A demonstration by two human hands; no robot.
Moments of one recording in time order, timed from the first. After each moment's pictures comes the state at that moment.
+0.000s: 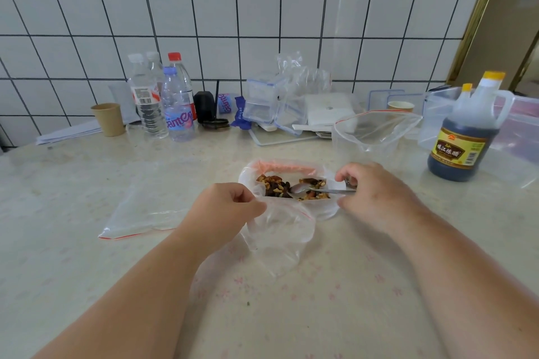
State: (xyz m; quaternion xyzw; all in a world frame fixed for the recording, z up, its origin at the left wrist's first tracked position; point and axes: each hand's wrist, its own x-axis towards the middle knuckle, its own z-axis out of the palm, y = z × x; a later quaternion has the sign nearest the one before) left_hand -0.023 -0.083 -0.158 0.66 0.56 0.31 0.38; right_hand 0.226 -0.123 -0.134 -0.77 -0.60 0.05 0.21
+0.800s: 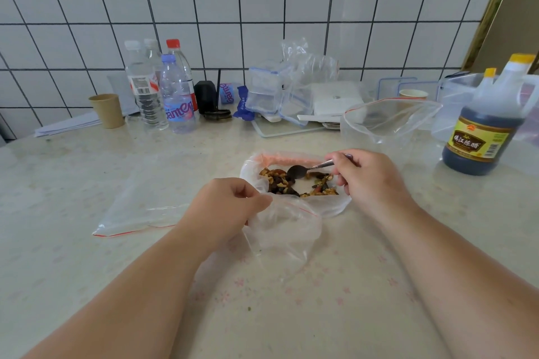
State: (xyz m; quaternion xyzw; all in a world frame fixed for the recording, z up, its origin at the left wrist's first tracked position) left_hand -0.020 -0.076 -0.165 0.64 0.57 0.33 0.40; right_hand 0.217 -0.087 -0.155 -0.66 -0.53 0.20 0.50
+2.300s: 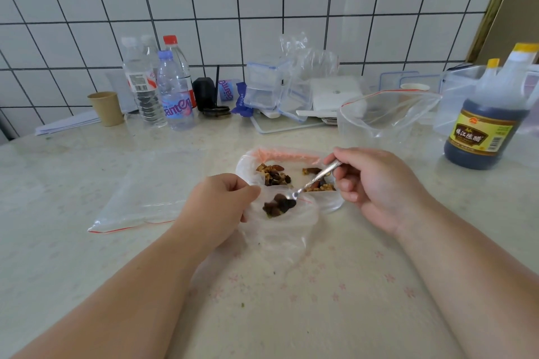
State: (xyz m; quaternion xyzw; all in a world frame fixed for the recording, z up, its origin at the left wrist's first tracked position) left_hand -0.017 -0.070 -0.180 0.62 0.60 0.36 0.36; right_hand 0.217 -0.103 -0.146 -0.47 -0.41 0.50 0.60
